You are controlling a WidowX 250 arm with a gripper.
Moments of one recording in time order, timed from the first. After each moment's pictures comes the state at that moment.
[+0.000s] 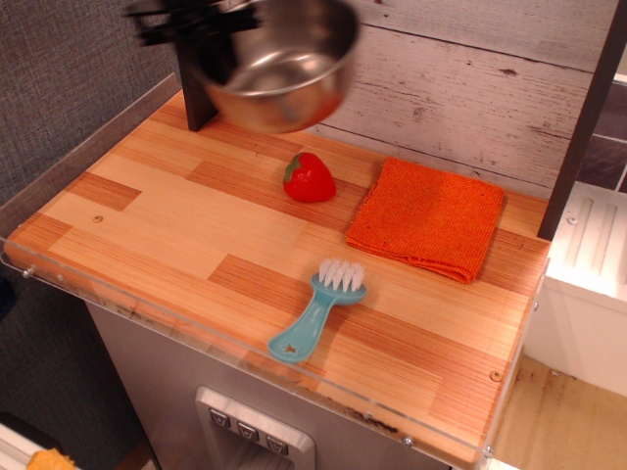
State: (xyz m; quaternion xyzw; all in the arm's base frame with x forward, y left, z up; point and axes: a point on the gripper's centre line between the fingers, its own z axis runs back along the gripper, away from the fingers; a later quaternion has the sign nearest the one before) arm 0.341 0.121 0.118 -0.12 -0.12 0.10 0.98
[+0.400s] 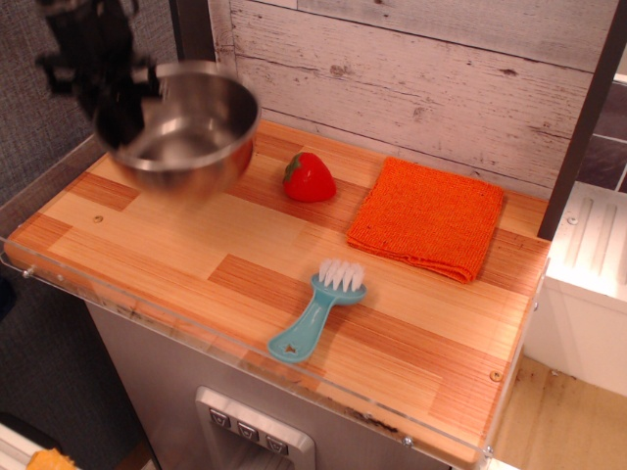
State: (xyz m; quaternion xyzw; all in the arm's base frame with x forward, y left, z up) arm 0.292 0.166 0.075 -0.05 -0.05 0.06 1.00
